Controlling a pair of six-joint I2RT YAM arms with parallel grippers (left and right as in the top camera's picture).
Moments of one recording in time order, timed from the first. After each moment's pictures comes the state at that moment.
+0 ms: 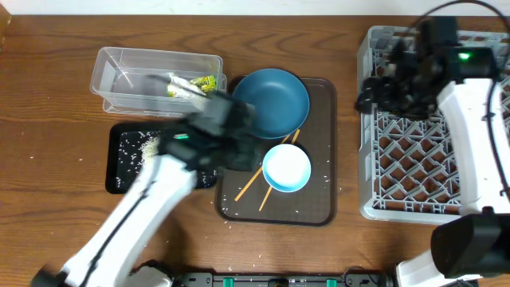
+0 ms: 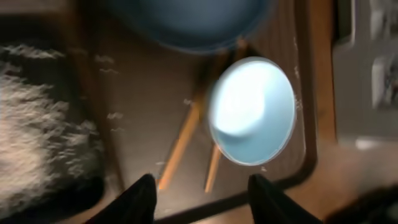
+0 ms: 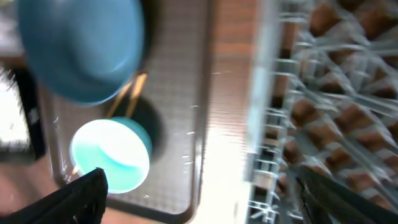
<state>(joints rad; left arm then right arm) -0.41 1.33 1.15 -0.93 0.23 -0.33 0.07 1.72 1.70 -1.30 -0.26 0.10</state>
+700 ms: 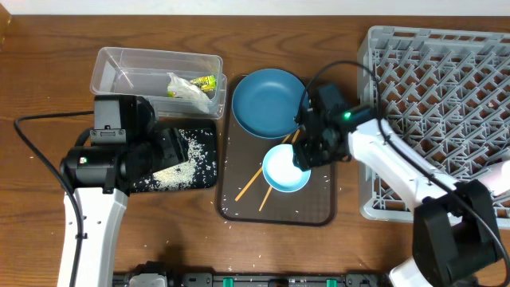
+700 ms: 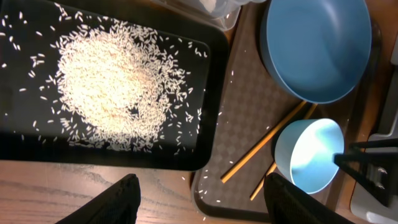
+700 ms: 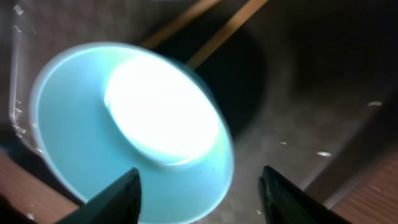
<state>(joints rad) 0.01 1.17 1.15 -1.10 0.22 -0.33 0.45 1.73 1.15 -0.80 -0.26 0.13</state>
